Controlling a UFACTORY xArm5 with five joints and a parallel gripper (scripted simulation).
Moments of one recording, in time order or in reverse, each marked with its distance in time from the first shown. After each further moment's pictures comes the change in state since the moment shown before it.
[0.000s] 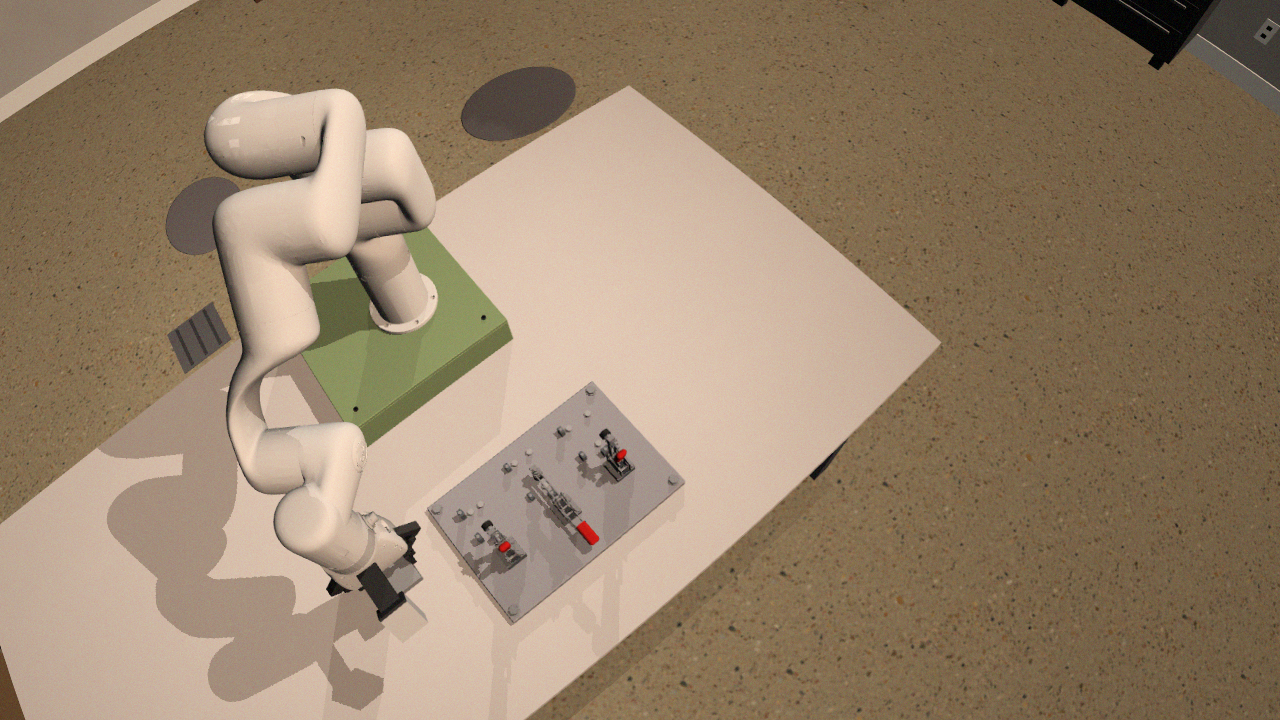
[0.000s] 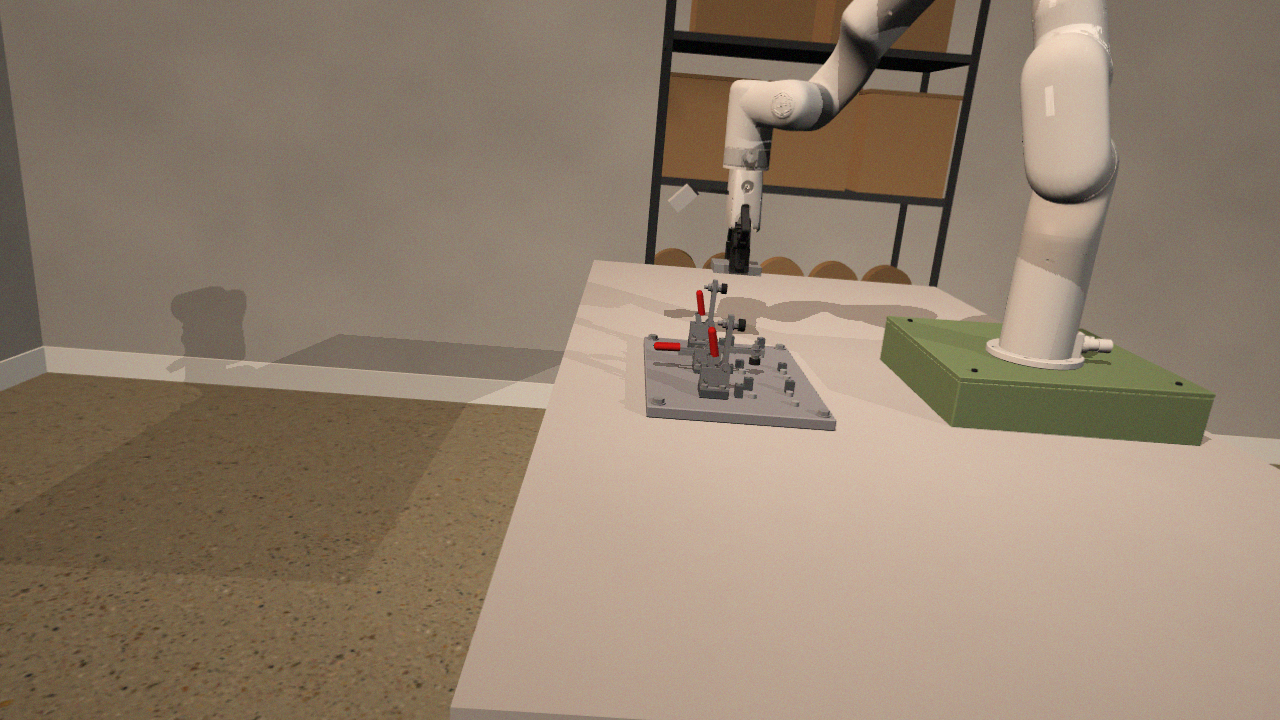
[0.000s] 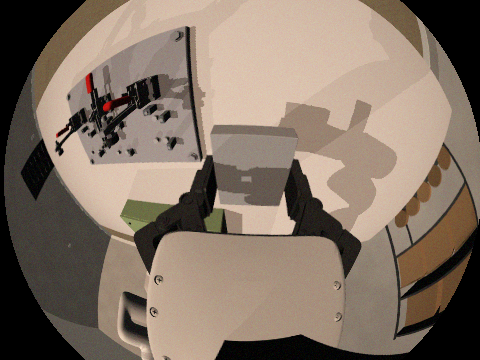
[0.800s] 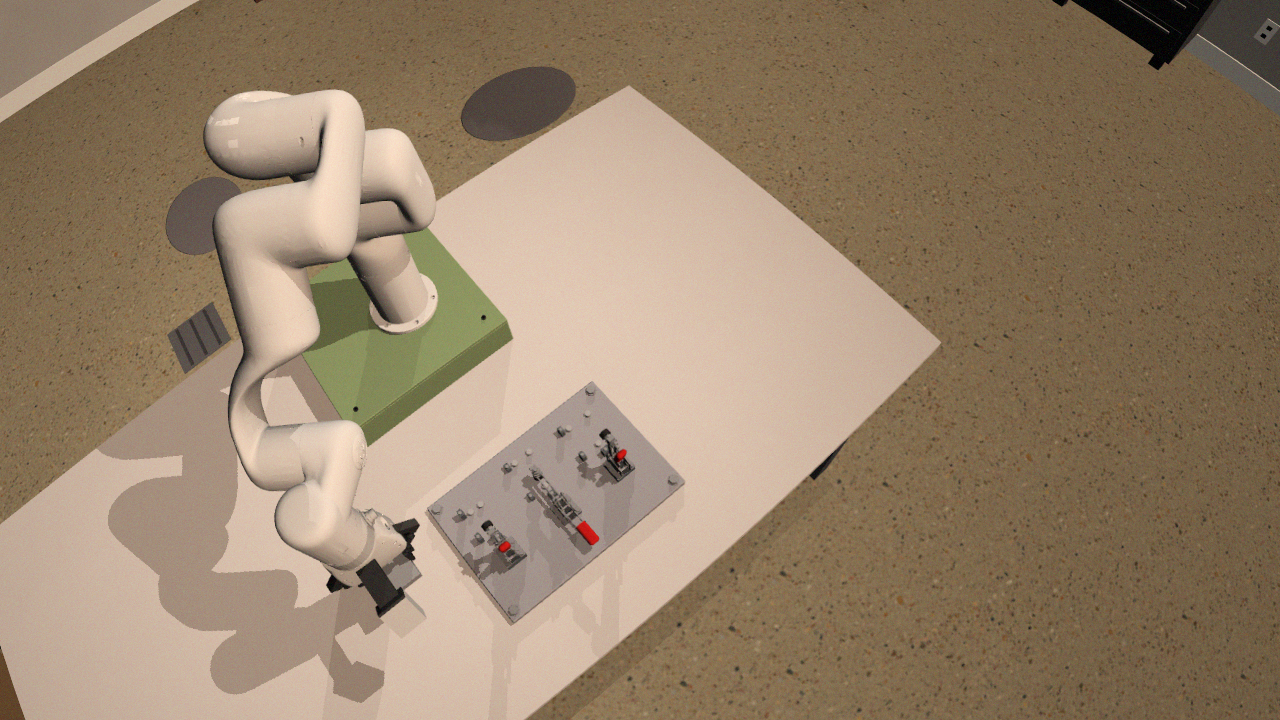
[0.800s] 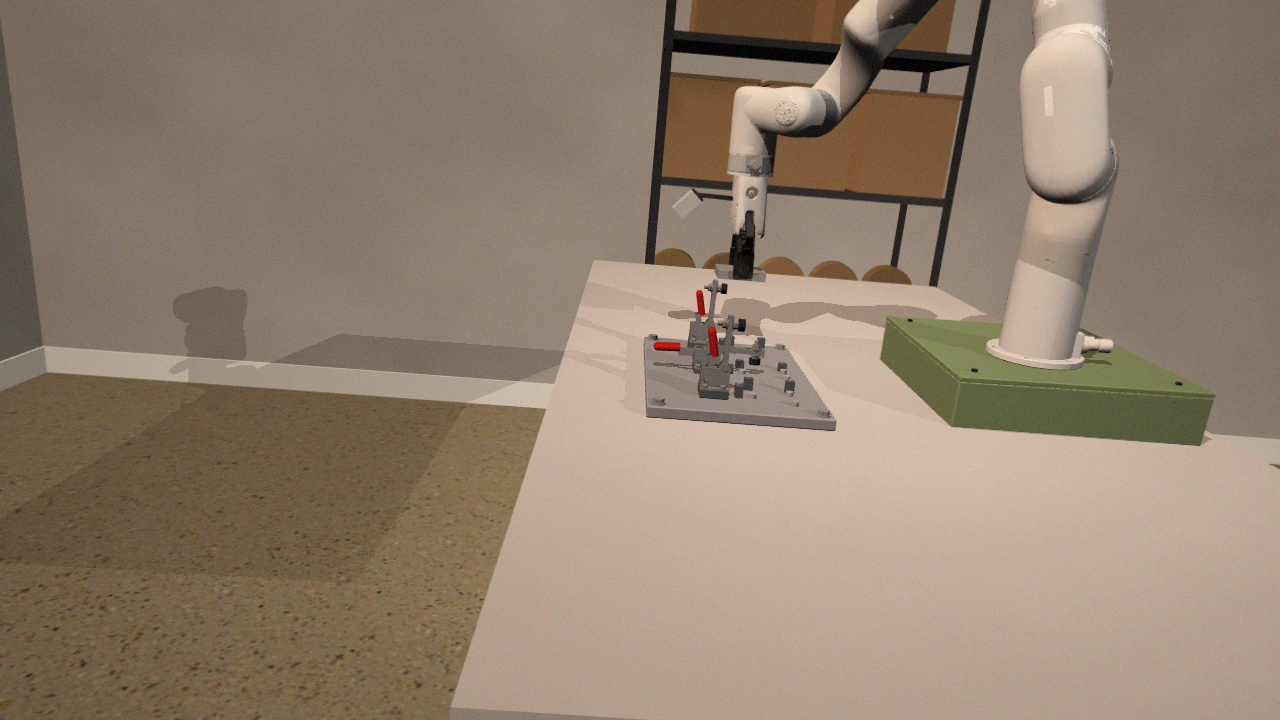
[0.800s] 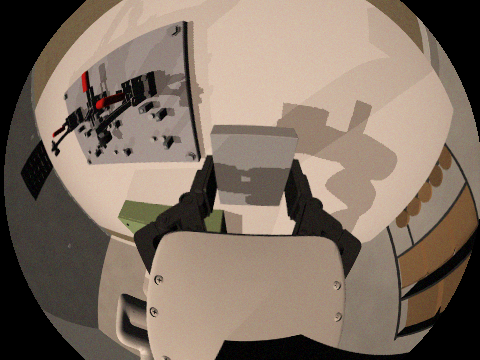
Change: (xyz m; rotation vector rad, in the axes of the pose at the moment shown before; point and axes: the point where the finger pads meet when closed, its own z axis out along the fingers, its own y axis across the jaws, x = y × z) arm -0.008 0.000 0.009 0.000 0.000 0.001
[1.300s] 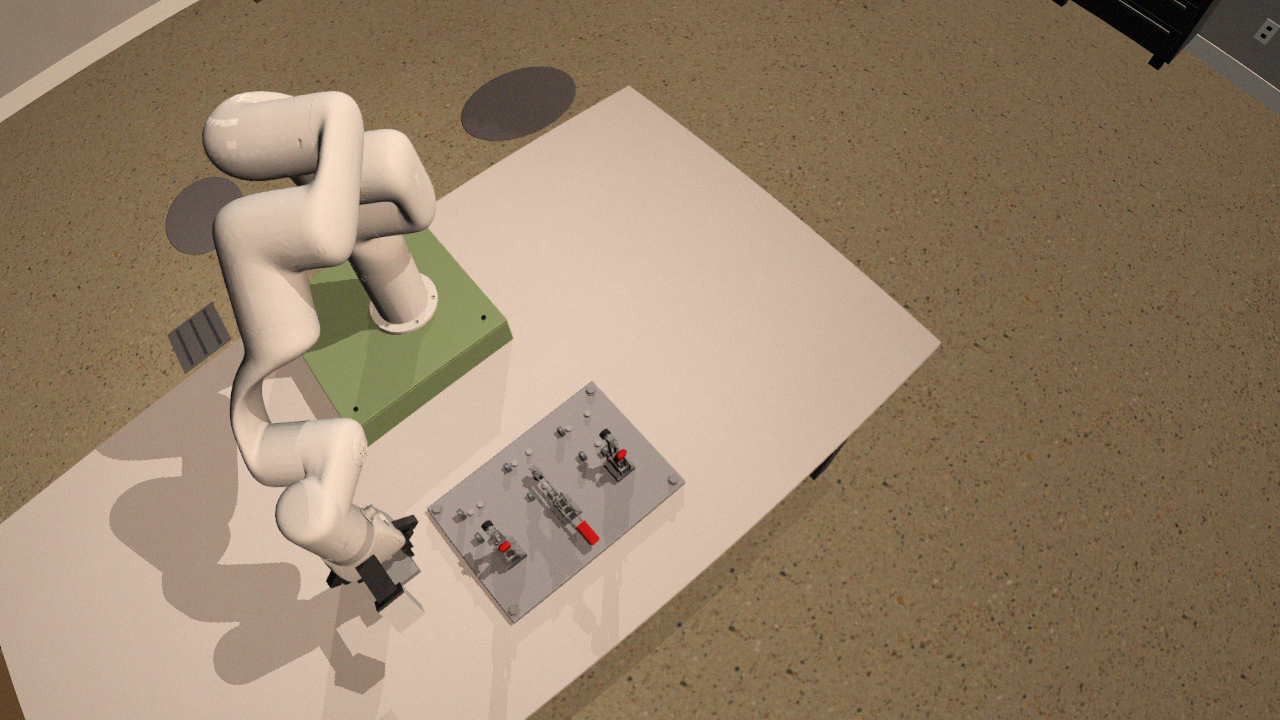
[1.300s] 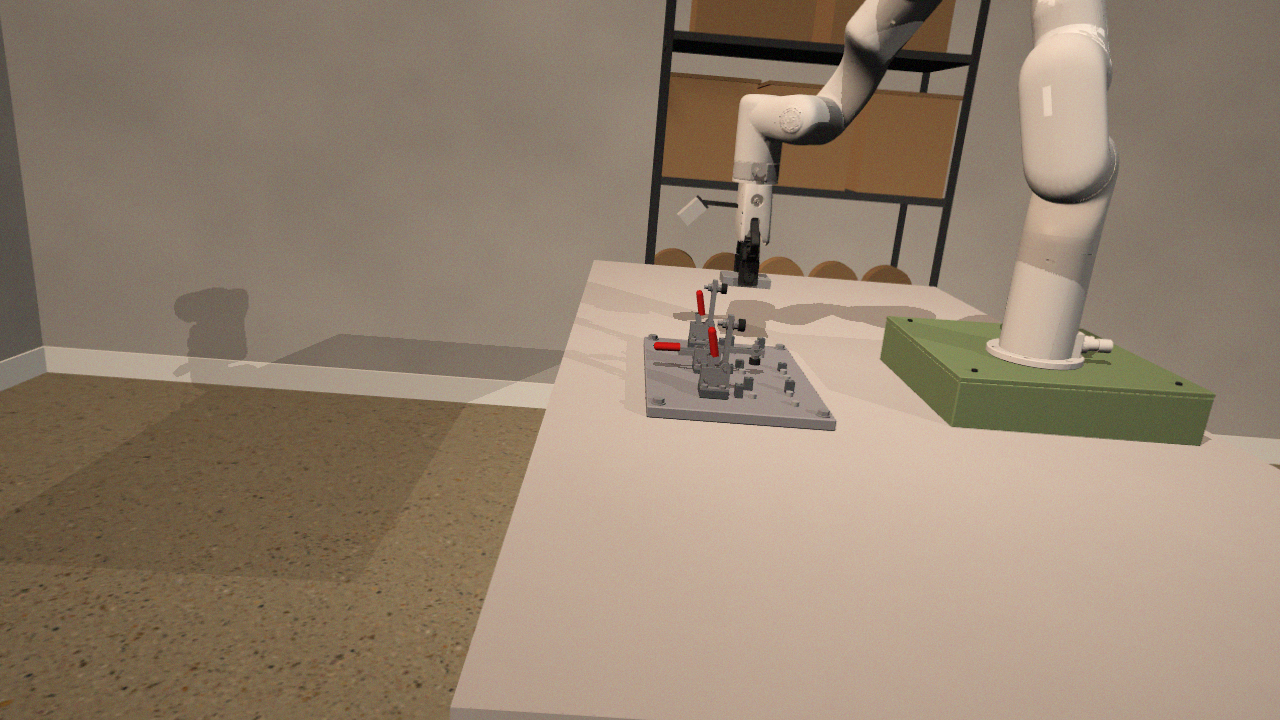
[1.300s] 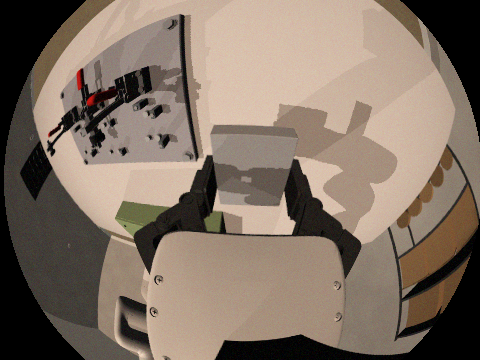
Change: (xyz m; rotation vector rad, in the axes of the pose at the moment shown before) arm -0.010 0.000 0.011 0.000 0.000 0.000
